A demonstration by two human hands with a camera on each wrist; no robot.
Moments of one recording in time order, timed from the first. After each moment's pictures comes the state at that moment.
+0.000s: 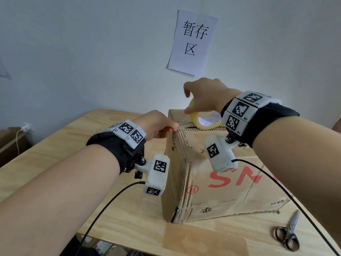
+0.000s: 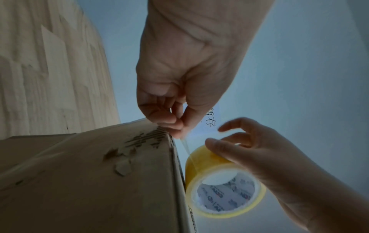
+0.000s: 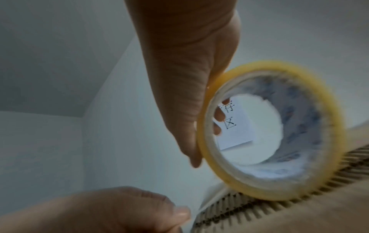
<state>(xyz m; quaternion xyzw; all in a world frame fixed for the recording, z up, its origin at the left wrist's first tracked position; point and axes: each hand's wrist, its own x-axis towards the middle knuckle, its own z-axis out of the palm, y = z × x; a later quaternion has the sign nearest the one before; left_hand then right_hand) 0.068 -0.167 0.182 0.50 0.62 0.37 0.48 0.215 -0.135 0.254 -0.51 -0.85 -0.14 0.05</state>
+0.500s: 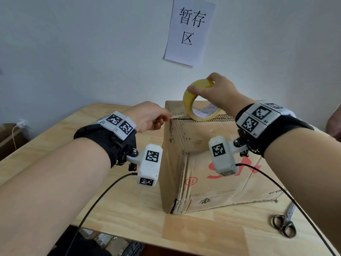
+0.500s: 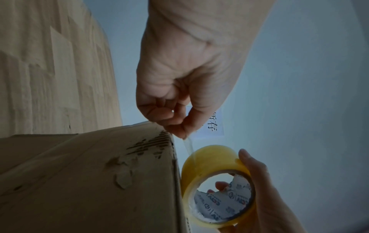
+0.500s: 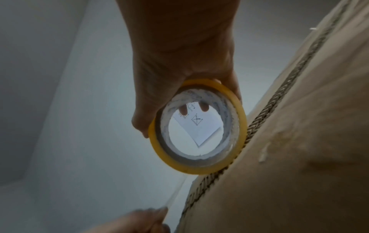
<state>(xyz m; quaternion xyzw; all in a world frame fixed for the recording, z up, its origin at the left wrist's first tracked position) 0.064 -0.163 0.178 0.48 0.62 0.38 0.49 0.248 -0.134 0.223 -0.61 -0.70 0.17 0.34</state>
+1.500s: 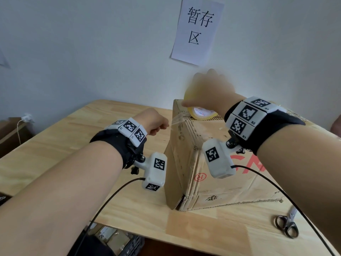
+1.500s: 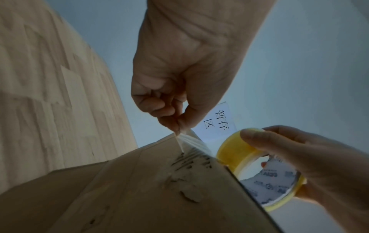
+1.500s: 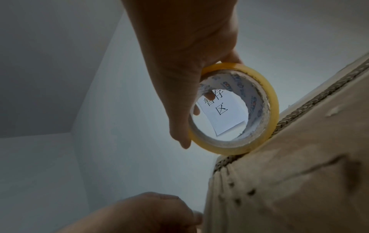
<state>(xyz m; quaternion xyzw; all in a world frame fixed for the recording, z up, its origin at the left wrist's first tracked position) 0.044 -0.164 0.152 0.49 0.68 0.33 0.42 0.207 -0.150 0.226 -0.60 -0.78 -0.06 0.15</state>
